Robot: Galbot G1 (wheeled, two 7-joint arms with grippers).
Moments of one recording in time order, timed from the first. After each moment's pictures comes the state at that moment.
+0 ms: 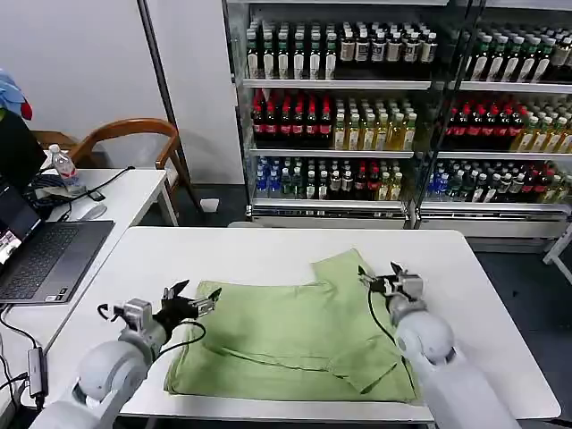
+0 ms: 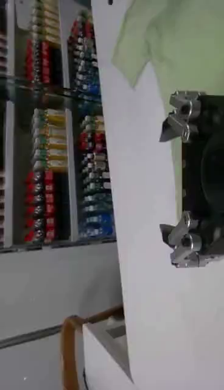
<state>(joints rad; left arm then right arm) 1.06 -0.95 -0.31 -1.79 -0.63 0.48 -0.01 -0.76 1.17 0.17 1.52 0.55 -0.48 0.24</state>
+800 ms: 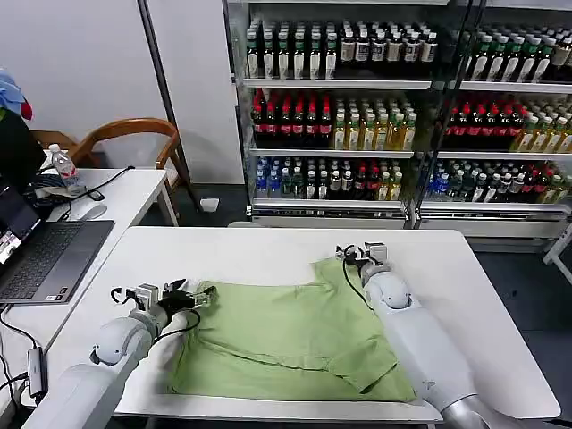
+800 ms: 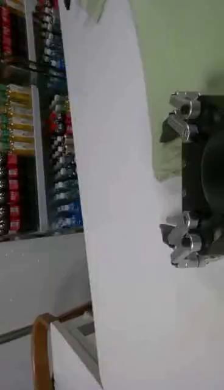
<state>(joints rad) 0.88 -0.95 -0.21 -1.48 -0.59 0.44 0.08 -0.51 1.29 0.04 1.09 0.52 -0.39 0.16</state>
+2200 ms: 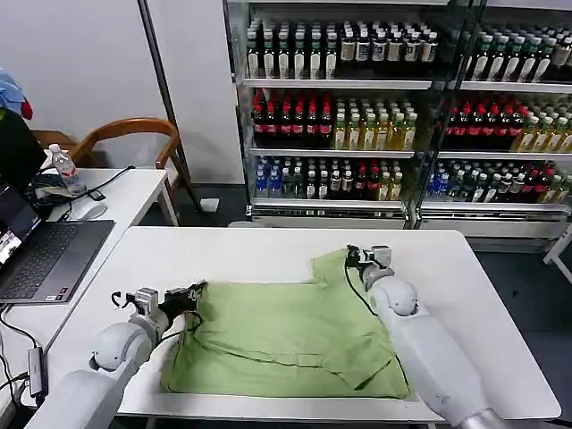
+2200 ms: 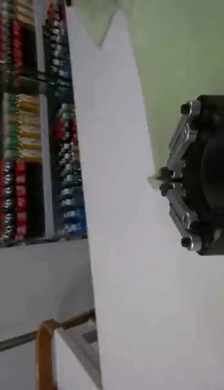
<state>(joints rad) 0.97 -0.93 -0.26 -1.59 -0.62 0.41 0.08 -0.68 1.16 0.10 1.45 0.63 -0.44 0.20</state>
